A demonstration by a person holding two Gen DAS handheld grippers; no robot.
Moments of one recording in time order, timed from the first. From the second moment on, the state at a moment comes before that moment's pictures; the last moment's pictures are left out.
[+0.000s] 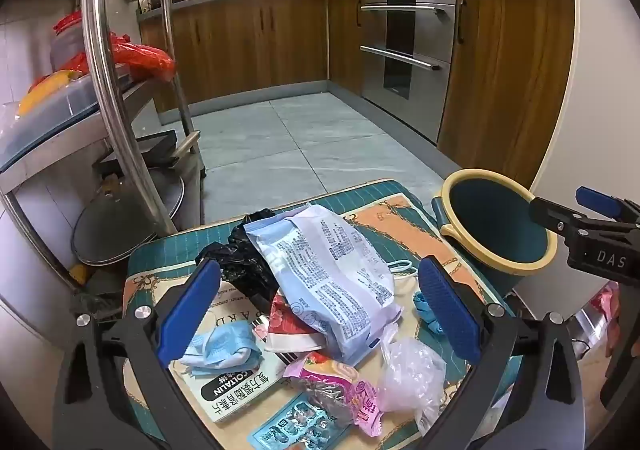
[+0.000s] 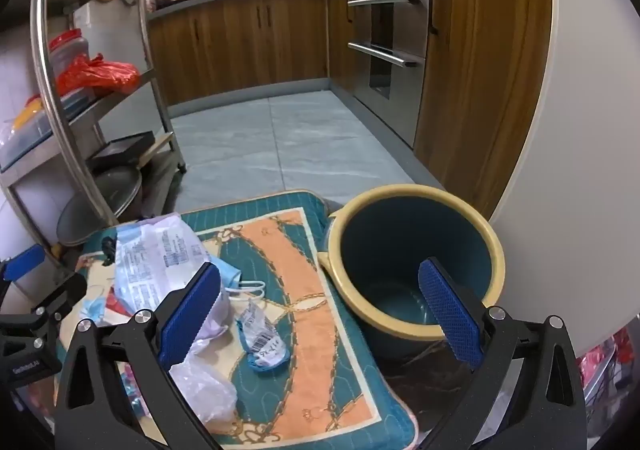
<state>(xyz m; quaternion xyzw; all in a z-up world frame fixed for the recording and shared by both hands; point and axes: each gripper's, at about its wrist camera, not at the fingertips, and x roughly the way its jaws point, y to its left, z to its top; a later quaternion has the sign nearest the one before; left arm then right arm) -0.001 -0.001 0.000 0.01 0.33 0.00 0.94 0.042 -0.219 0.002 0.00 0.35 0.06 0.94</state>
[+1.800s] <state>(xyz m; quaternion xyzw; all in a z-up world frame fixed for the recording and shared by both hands) 0.000 -0.001 -0.003 0.02 0.34 0.01 0.94 0.044 -0.226 0.001 0.00 0.35 0.04 0.93</state>
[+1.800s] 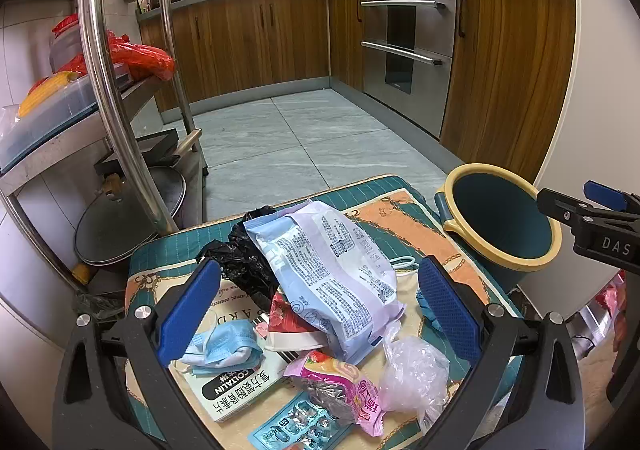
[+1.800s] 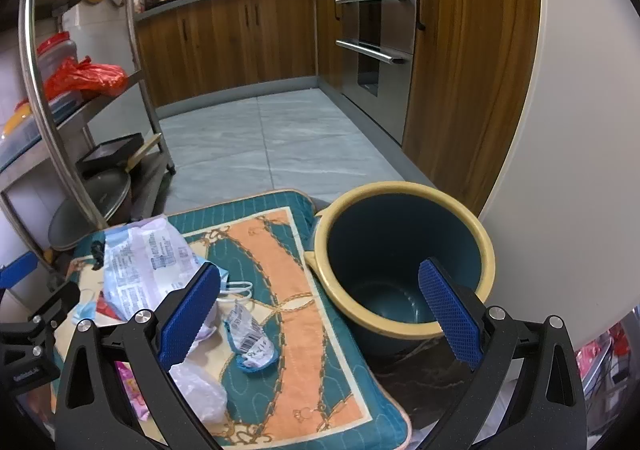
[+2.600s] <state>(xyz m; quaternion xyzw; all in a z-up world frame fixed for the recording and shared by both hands) 0.001 -0.003 -0.003 0.02 0.34 0.01 0.94 0.044 -0.227 -0.001 0.00 0.36 0.04 0.93</state>
